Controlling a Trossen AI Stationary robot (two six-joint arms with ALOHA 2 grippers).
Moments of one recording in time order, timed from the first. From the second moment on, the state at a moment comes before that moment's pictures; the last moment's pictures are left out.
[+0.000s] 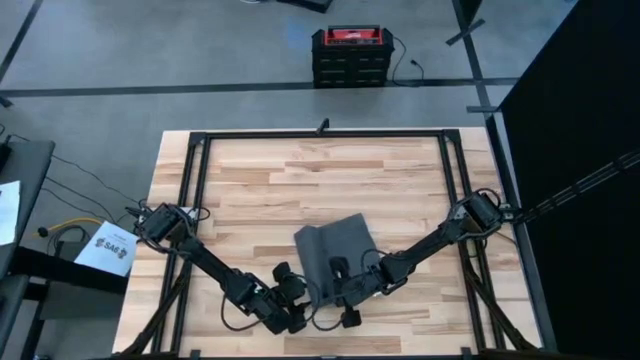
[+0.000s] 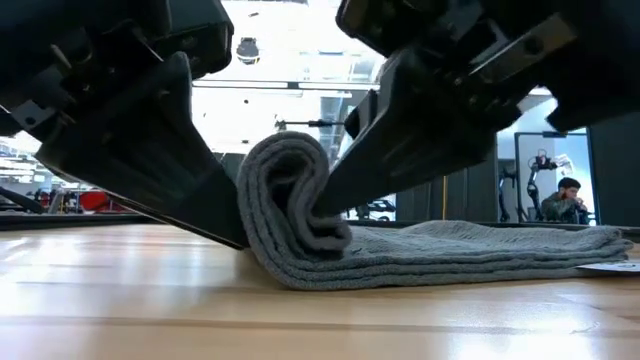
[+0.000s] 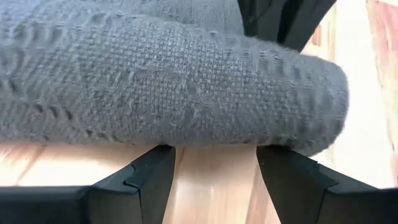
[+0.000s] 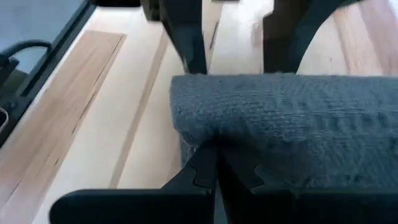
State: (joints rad) left arm -0.67 1.97 1.01 0.08 -0.64 -0.83; right arm 0.48 2.00 1.10 0.20 0.20 0.20
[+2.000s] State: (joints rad) left arm -0.61 1.89 1.01 -0.05 -0.55 -0.74; right arm 0.46 1.95 1.10 0.15 0.18 0.17
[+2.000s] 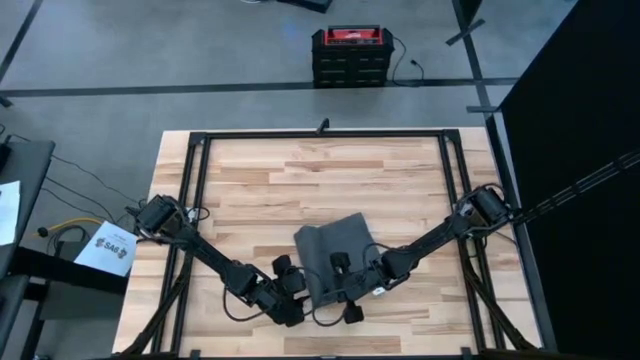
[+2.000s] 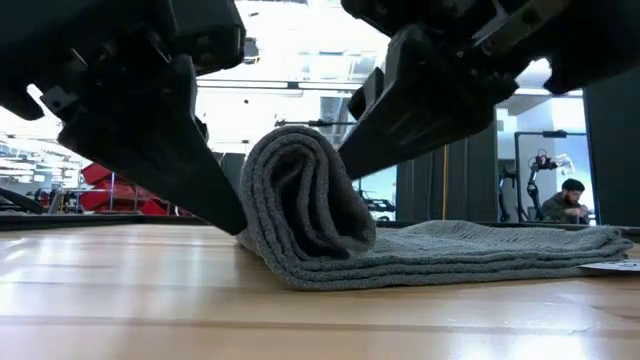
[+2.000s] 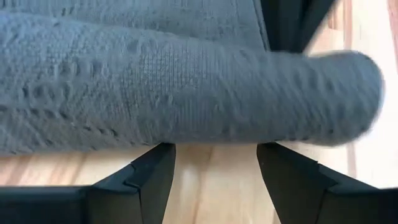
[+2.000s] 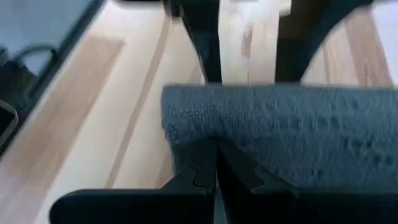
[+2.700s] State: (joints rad) left arm -0.57 1.89 1.02 0.00 -0.49 -0.69; right arm 0.44 2.02 1.10 0.23 0.16 0.15
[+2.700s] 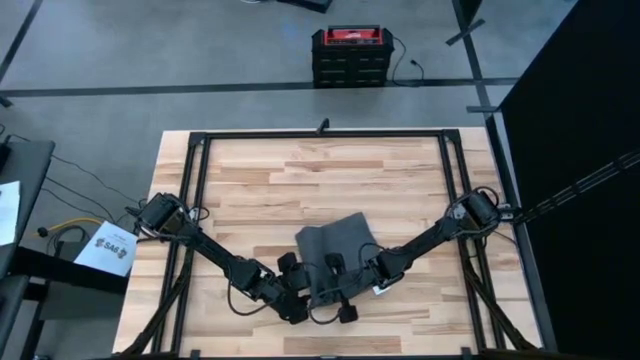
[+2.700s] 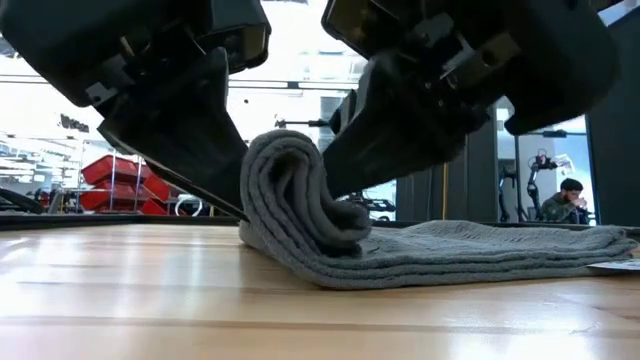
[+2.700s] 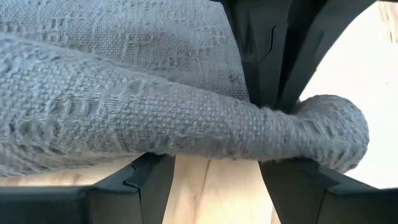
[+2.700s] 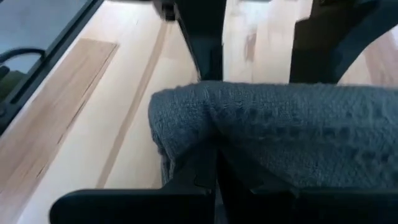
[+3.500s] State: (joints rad) left arm -0.61 1.78 1.01 -0.37 -0.61 -0.86; right arm 0.32 1.88 1.10 -0.05 0.18 0.03
